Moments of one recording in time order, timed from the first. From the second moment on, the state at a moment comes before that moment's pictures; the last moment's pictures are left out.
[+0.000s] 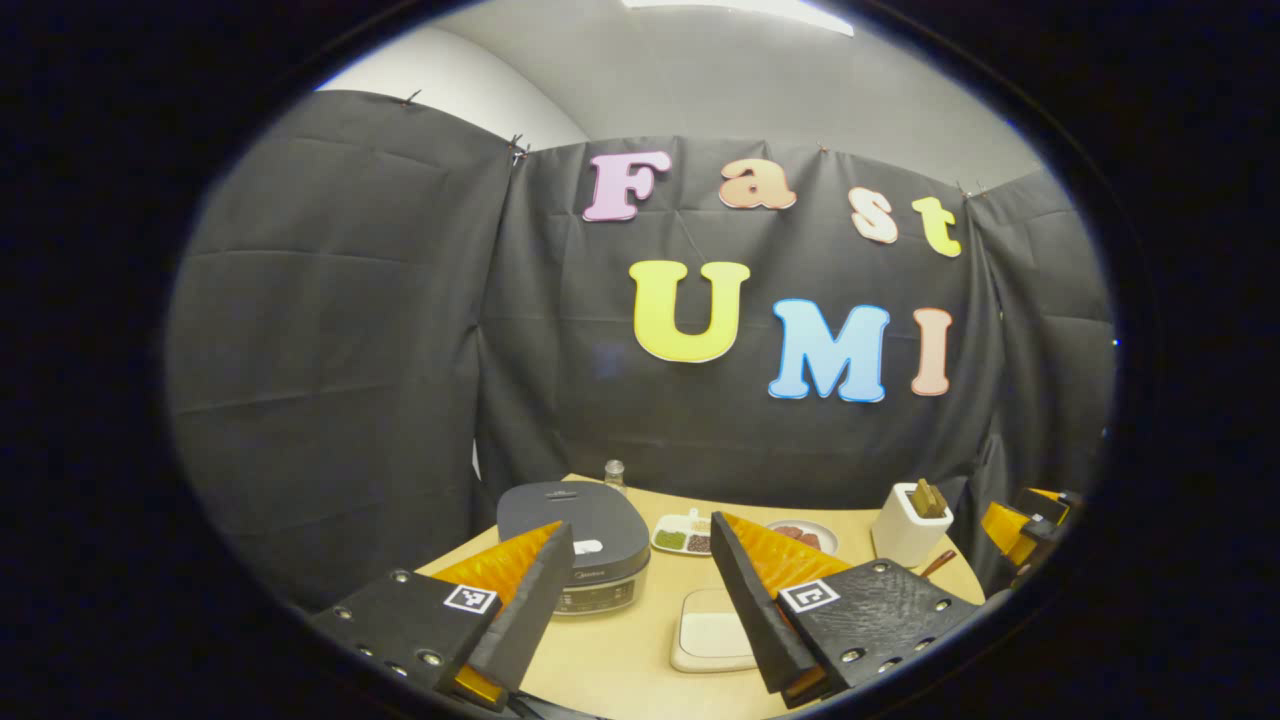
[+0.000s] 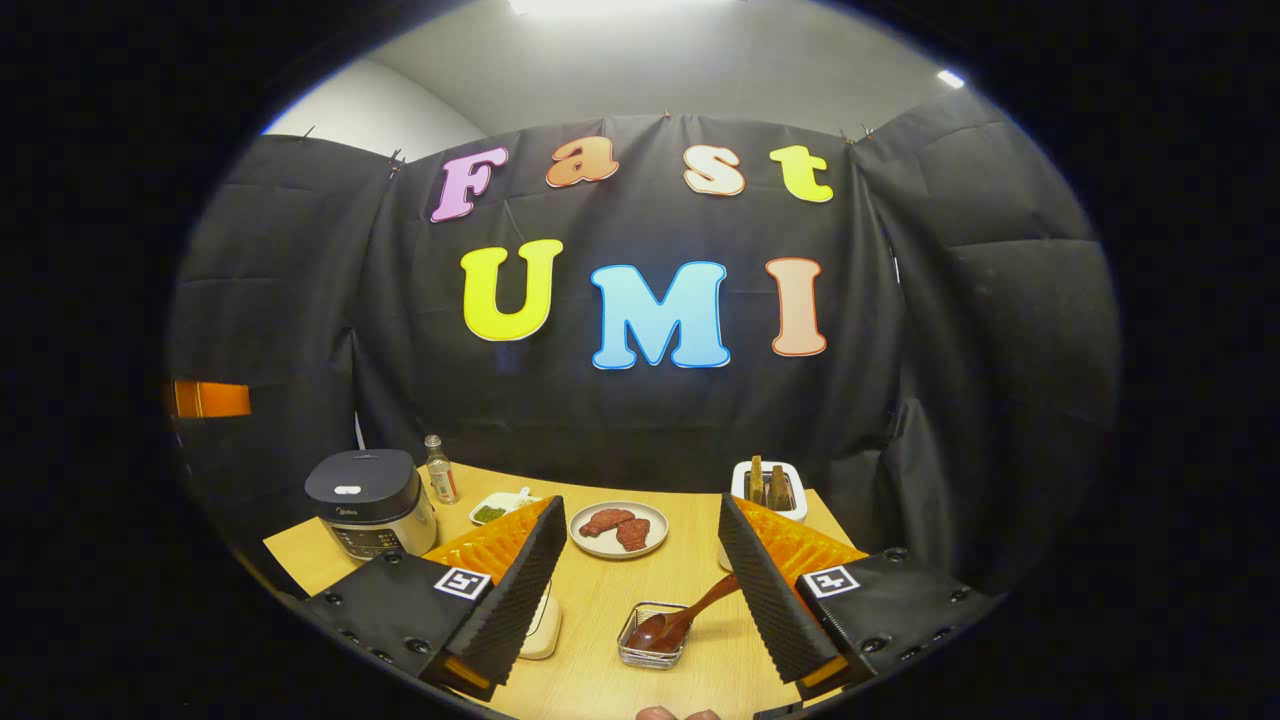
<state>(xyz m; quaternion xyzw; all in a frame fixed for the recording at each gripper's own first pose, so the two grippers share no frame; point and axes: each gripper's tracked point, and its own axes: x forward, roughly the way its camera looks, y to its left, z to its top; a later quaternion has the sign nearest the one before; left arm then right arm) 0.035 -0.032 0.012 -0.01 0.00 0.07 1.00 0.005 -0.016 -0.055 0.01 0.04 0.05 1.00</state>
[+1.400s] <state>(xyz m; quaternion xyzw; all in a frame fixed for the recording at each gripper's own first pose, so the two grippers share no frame) 0.258 0.060 -0.129 -0.03 0.26 -0.08 0.96 -0.005 -0.003 -0.082 0.04 0.10 -0.15 0.98</state>
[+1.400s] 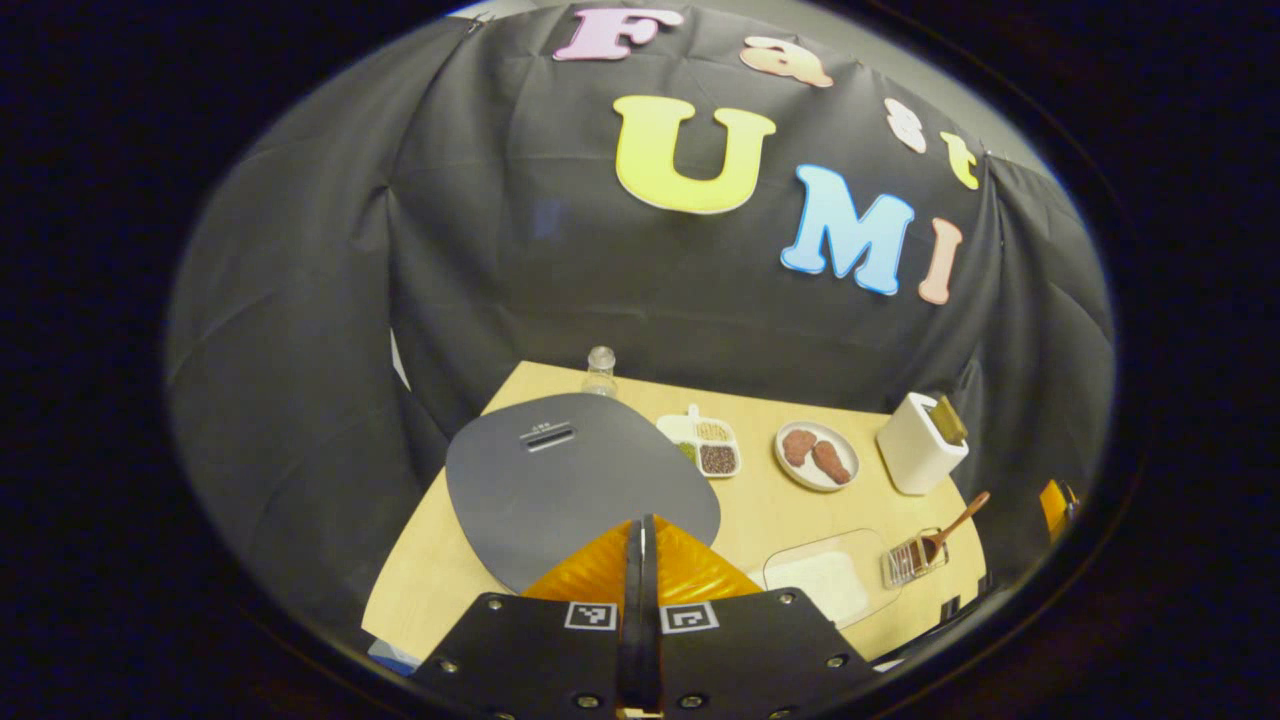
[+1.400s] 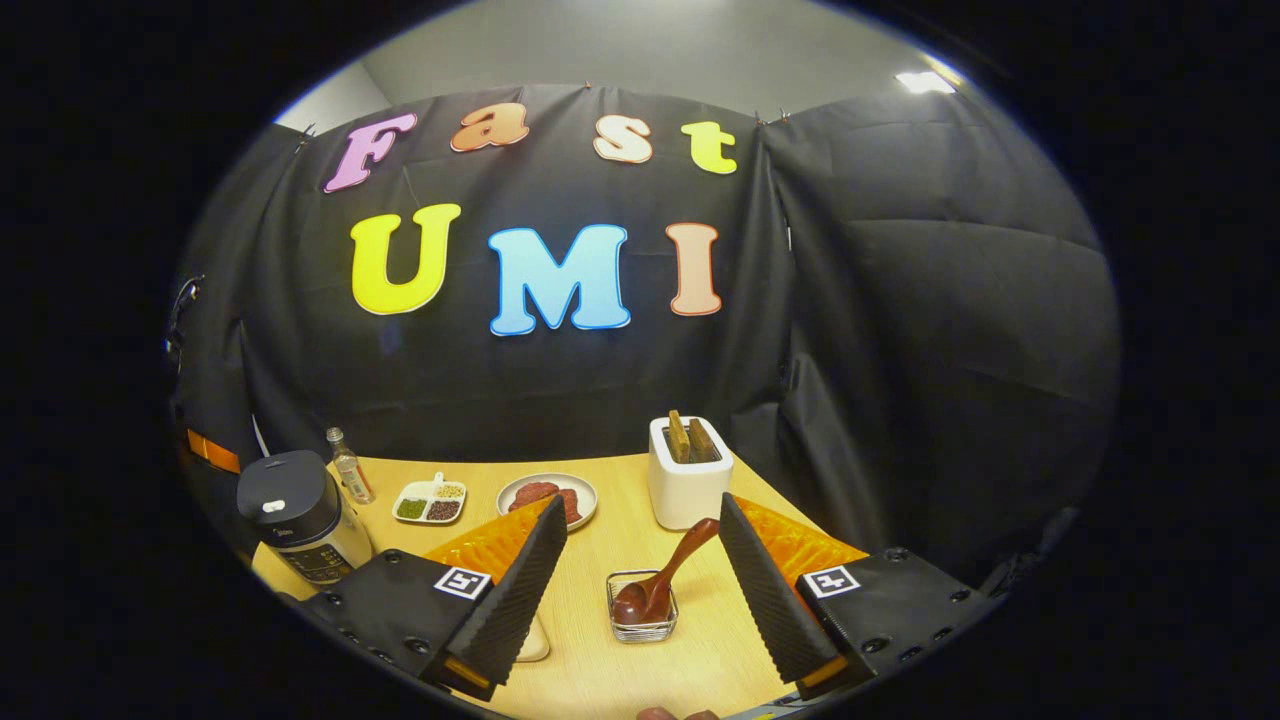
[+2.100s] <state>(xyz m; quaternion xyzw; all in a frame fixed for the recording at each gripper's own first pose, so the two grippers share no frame) 0.283 0.035 -0.202 -0.01 0.35 -0.15 0.93 -0.021 0.011 -0.094 0.03 0.14 -0.20 0.97</state>
